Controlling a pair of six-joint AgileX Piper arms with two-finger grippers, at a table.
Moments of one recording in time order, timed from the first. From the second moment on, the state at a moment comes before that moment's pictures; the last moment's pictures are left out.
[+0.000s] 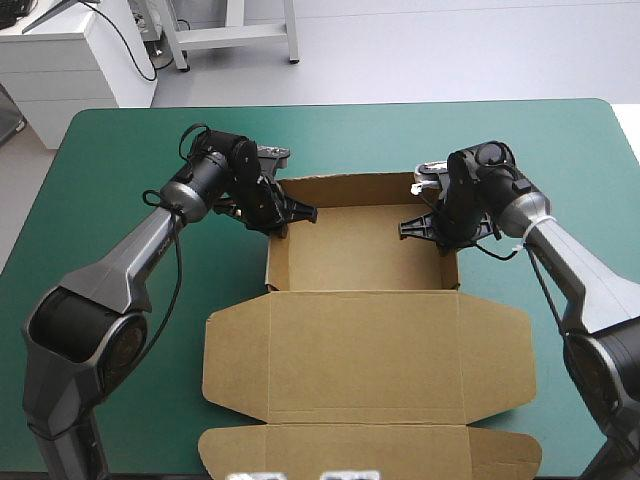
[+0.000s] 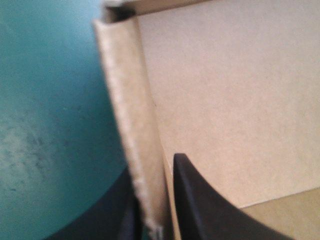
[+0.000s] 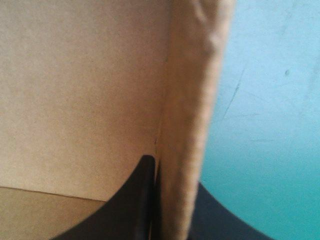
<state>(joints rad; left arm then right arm) -0.45 1.95 -1.78 -0.15 1.22 -0.16 0.34 1.76 -1.53 -0.02 1.20 0.23</state>
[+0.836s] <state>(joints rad) -0.46 1.85 -1.96 -0.06 1.24 -0.07 0.30 1.69 -1.78 -0.03 1.24 0.21</state>
